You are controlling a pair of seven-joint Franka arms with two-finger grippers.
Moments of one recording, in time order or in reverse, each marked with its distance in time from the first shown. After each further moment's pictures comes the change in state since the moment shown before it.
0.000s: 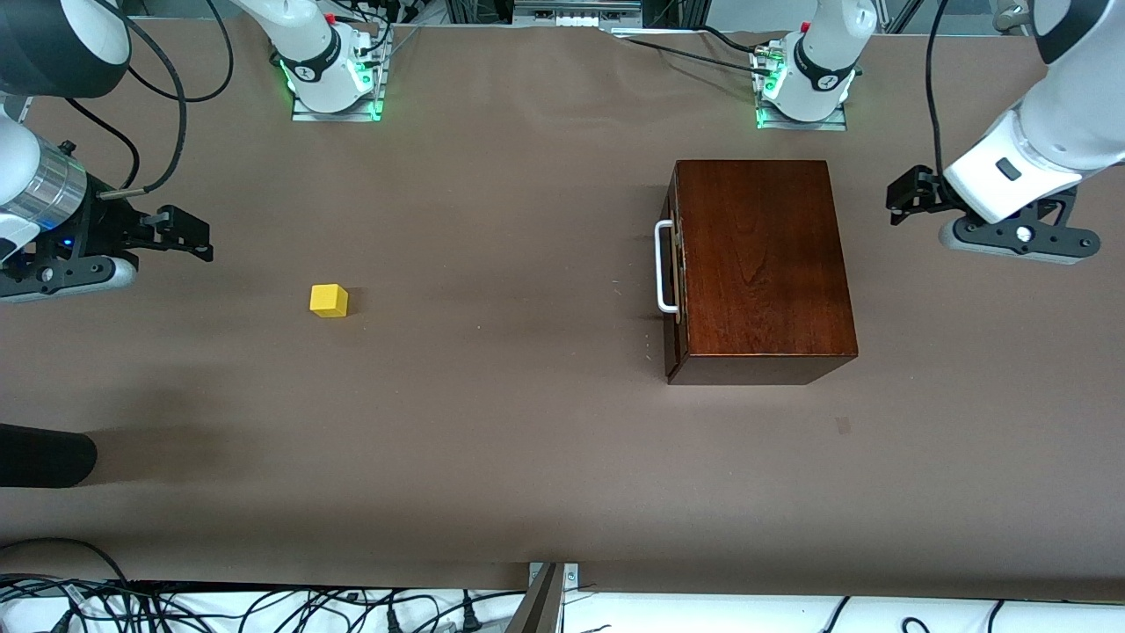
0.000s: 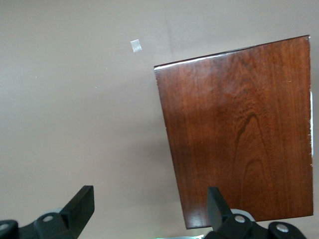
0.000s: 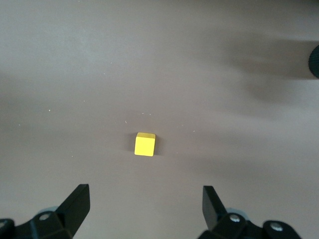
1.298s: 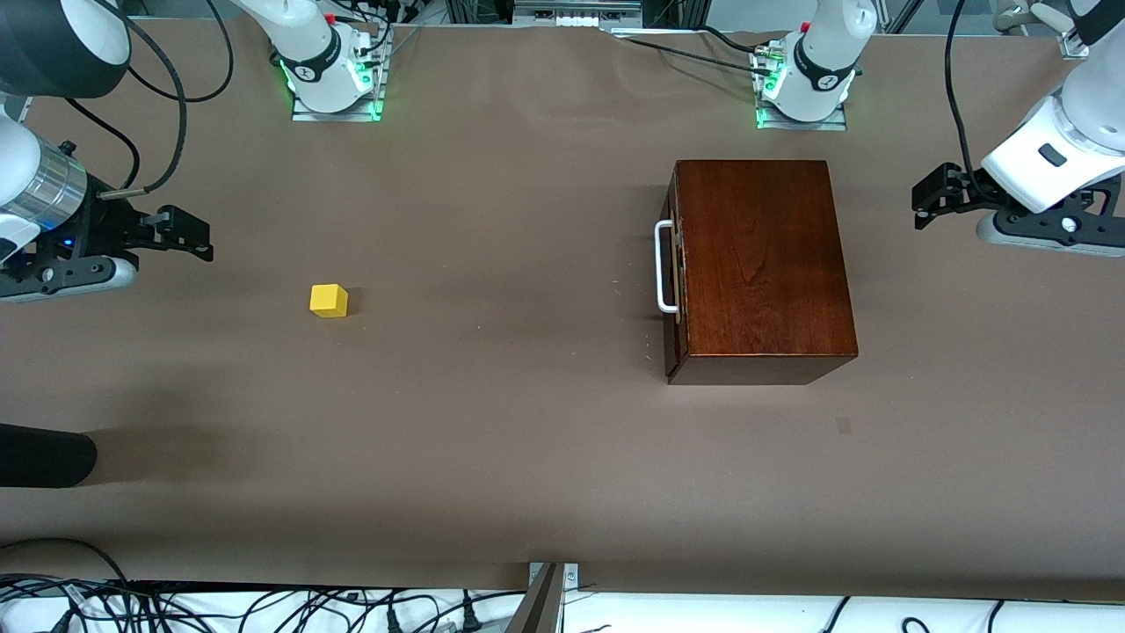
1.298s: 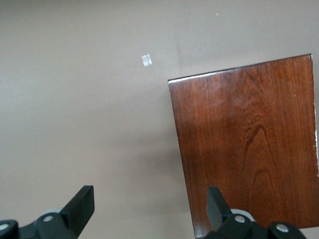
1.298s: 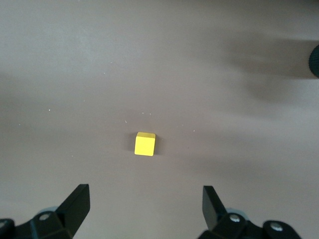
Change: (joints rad) left arm 0.005 -0.024 0.050 -0.002 0.000 0.032 0.058; right arm 0.000 0.000 0.000 0.000 0.000 -0.001 0.000
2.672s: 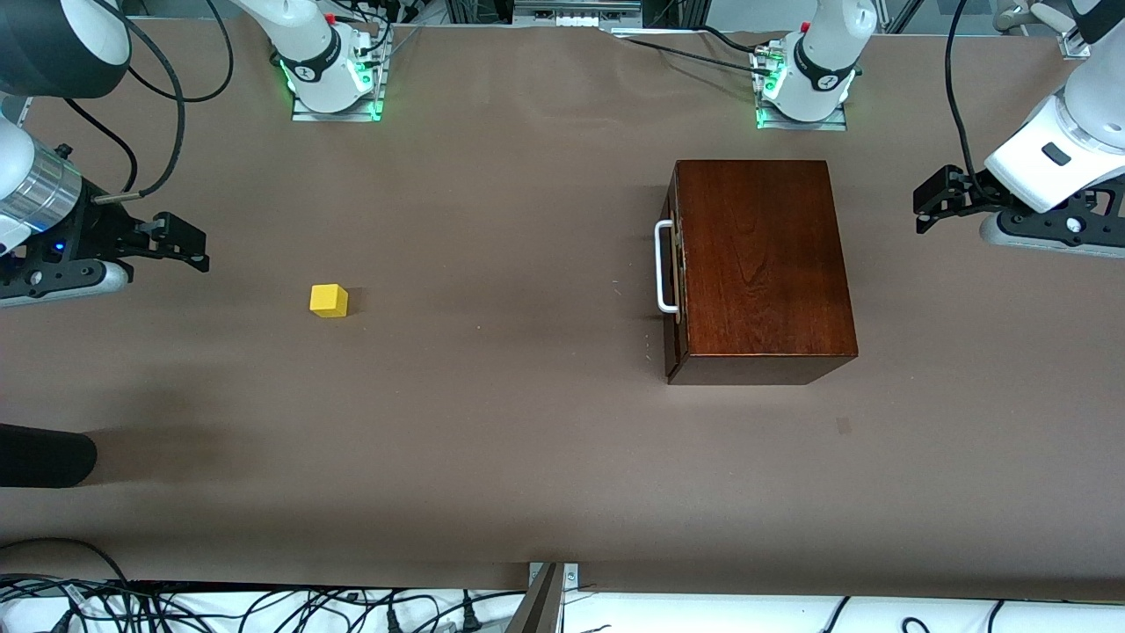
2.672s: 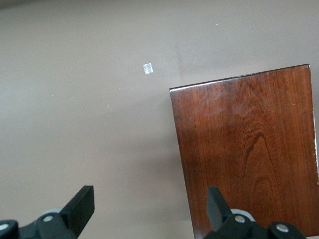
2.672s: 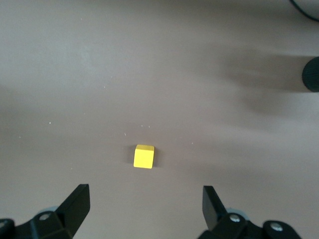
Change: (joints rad) left arm 0.004 -0.002 0.006 0.000 0.000 0.043 0.000; right arm 0.000 0.000 0.000 0.000 0.000 0.046 0.001
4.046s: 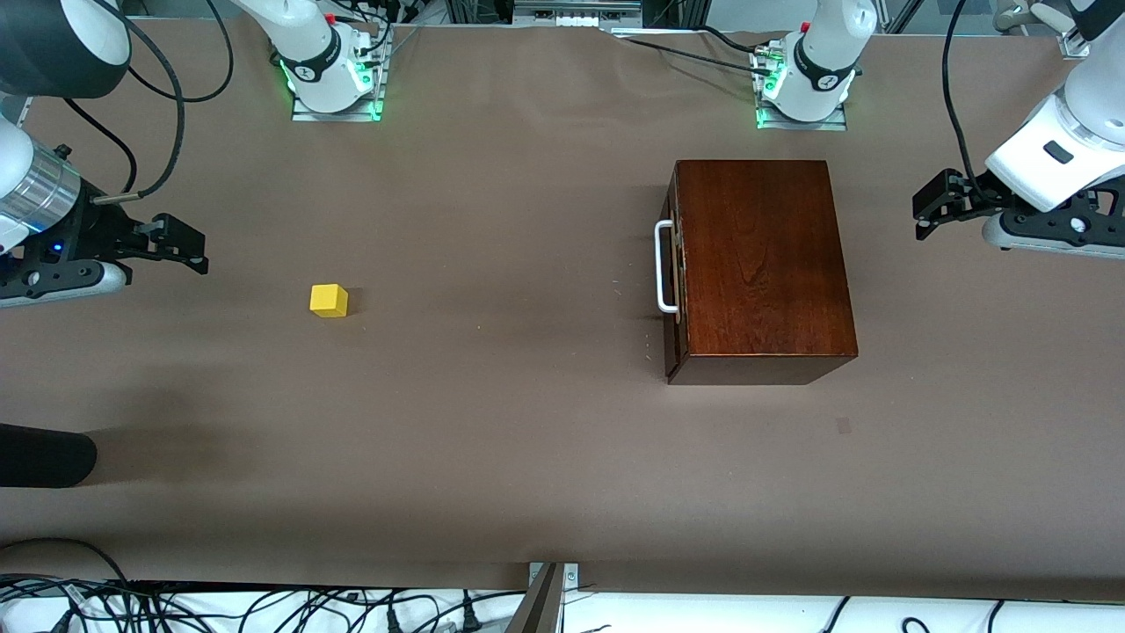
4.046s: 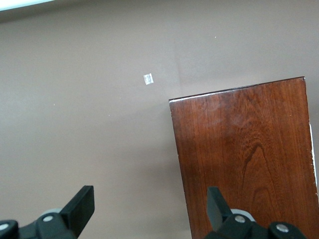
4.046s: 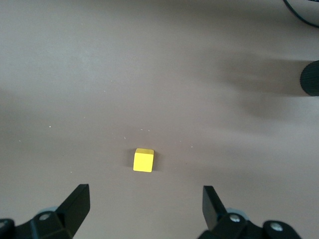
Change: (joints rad) left arm -0.001 -0.001 0.002 0.000 0.000 0.040 -0.003; right arm 0.000 0.000 0.000 0.000 0.000 0.025 0.000
